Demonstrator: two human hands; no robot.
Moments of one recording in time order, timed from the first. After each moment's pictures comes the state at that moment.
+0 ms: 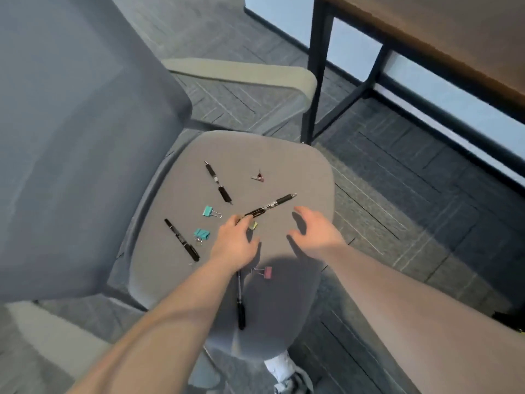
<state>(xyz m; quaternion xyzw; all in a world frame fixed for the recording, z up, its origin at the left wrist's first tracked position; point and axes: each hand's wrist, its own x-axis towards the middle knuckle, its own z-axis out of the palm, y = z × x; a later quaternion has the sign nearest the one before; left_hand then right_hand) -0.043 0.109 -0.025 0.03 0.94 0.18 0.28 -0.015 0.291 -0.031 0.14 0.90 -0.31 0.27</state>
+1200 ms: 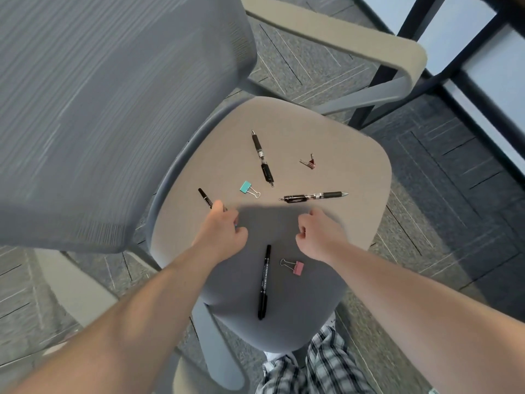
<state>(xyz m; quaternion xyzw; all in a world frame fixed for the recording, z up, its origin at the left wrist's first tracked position) -0.047 0.010 -0.054 -0.07 0.94 0.24 0.24 -0.048 0.220 -0.056 0.00 0.92 -0.18 0.34</state>
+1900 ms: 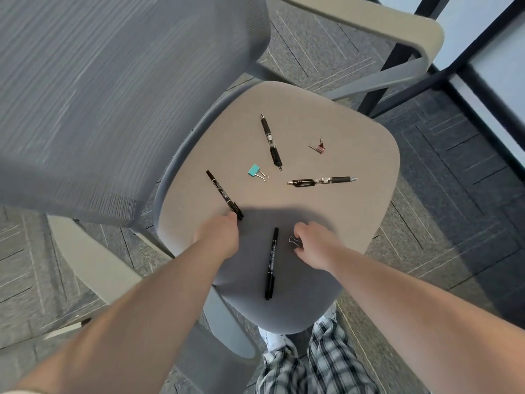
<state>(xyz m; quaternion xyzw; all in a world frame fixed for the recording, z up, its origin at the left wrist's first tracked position) -0.019 -0.007 -0.074 -0.04 0.92 0.01 0.38 -0.005 0.204 -0.079 -0.07 0.91 -0.14 0.39</state>
